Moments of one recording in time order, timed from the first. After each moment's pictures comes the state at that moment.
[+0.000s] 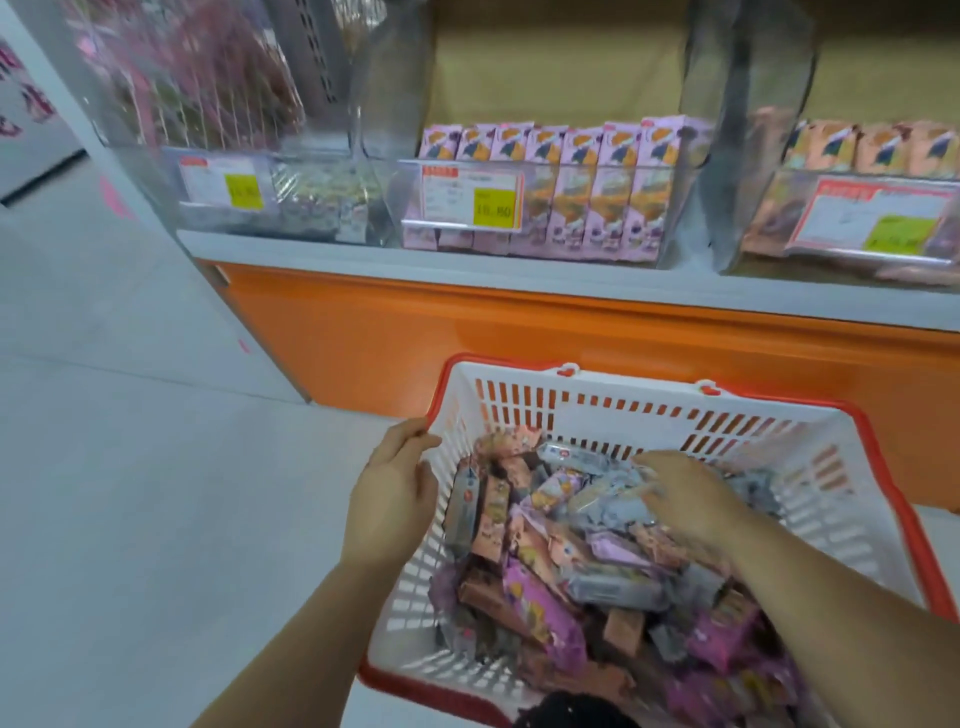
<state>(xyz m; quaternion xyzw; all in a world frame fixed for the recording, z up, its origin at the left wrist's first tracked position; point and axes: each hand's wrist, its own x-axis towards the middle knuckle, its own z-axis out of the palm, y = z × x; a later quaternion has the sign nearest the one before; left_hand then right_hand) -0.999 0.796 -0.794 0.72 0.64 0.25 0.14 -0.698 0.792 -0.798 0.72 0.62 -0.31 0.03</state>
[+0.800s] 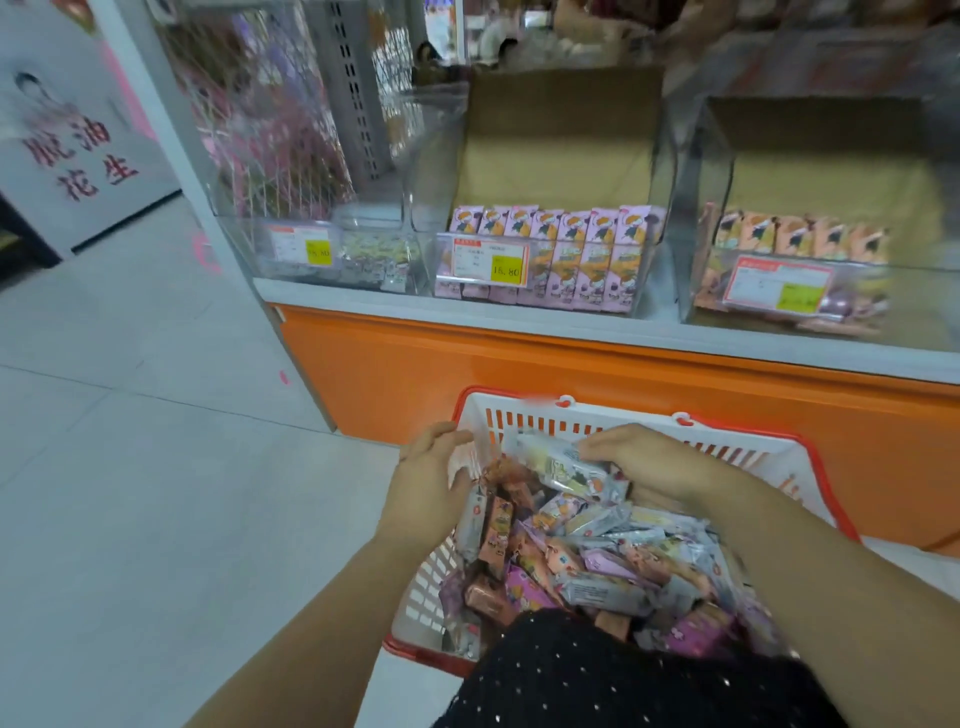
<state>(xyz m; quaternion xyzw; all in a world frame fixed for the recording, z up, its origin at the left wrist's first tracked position) -0.981 0.778 -0.730 0.73 0.61 0.22 0.20 -0.750 0.779 -0.664 0.63 0.55 -0.53 -0.13</state>
